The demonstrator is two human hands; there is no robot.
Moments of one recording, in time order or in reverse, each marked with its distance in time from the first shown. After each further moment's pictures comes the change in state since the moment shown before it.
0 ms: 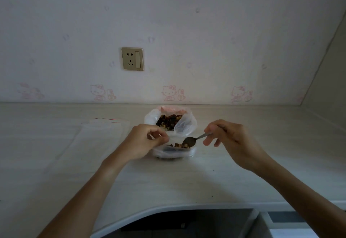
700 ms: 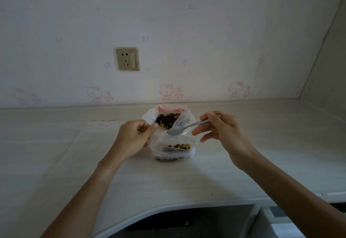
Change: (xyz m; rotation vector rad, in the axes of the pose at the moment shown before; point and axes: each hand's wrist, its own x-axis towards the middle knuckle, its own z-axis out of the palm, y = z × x) left_hand 0.002 -0.004 -0.007 -0.012 0.246 -0.179; right_hand 0.017 -0.008 0.022 0.588 0.173 0.293
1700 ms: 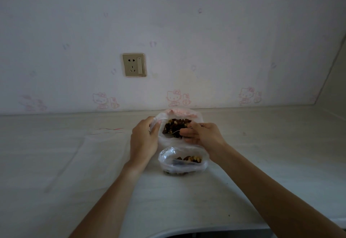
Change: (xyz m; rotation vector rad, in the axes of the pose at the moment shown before) left_hand 0.037 -0.017 0.029 0.089 0.310 0.114; right_hand 0.078 0.049 0.052 0.096 0.071 0.320
